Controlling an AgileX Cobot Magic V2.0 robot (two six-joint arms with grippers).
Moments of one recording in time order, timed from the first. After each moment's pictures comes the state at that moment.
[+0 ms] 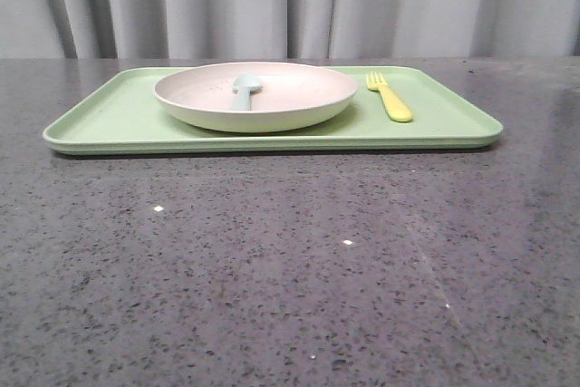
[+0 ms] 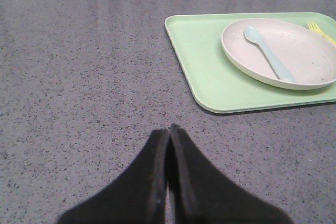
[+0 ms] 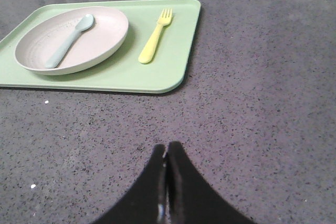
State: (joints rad) left arm -0.20 0.28 -0.52 0.02 0.67 -0.18; right arm 0.52 0.24 -0.47 -0.25 0.67 0.50
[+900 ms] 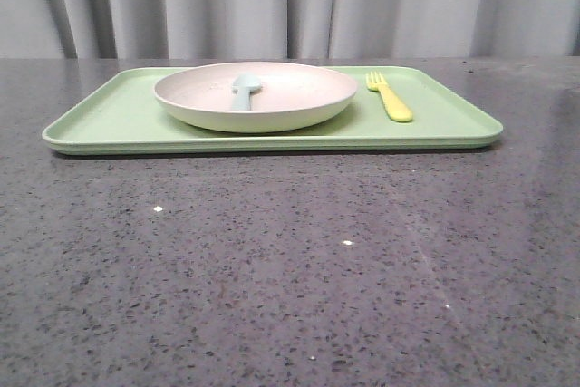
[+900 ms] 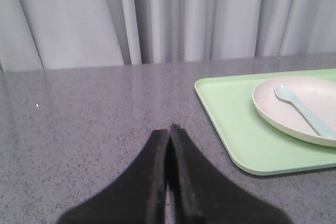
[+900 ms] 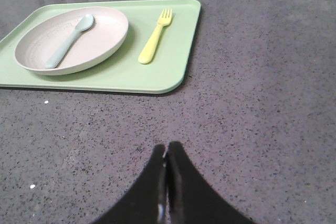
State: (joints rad) left arm -0.09 0.17 -0.33 0.06 0.31 -0.10; right arm 0.52 0.24 -0.47 -0.25 0.67 0.50
